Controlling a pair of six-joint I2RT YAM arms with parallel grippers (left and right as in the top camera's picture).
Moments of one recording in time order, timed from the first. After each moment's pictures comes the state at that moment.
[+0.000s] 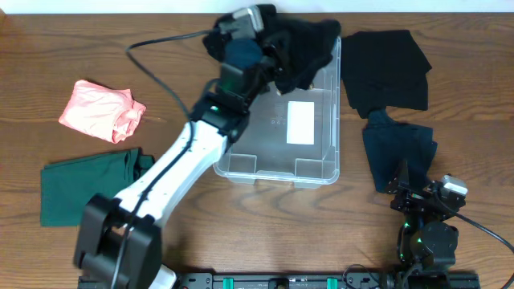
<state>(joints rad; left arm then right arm) -0.52 1.69 1.26 0.19 -0.01 -0.73 0.04 0.01 0.07 -0.22 0.32 0.22</state>
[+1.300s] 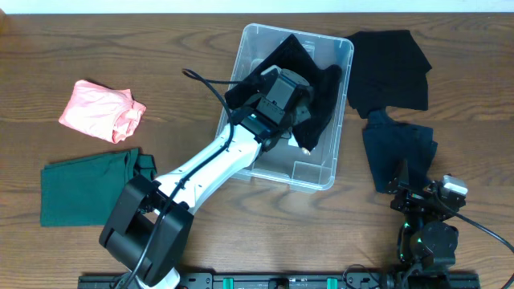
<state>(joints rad) -0.68 1.80 1.30 -0.31 -0.02 -1.09 0.04 0.01 0.07 -0.22 0.32 0.22</state>
